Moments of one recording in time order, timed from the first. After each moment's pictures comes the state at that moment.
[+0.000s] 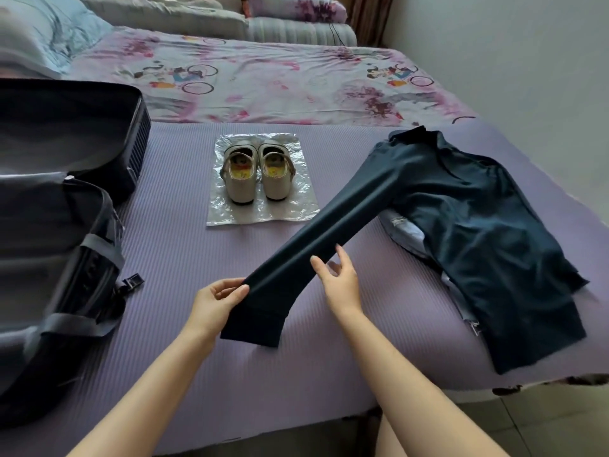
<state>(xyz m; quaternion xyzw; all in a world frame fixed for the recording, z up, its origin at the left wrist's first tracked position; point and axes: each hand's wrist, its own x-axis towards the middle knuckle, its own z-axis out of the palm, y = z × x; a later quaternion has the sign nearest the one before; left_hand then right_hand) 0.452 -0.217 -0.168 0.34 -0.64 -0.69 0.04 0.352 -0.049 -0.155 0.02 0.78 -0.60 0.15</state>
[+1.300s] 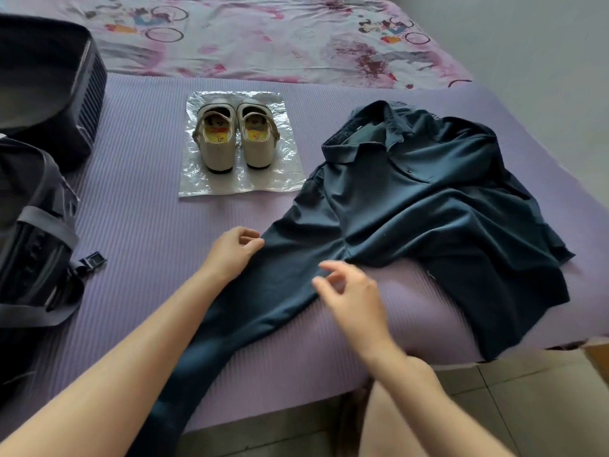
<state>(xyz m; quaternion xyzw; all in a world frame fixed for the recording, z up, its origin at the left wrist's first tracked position) 0.374 -0.210 -0.183 0.25 -0.81 -0.52 -0.03 0.388 -0.001 -0.150 -0.06 0.93 -0.36 0.09</state>
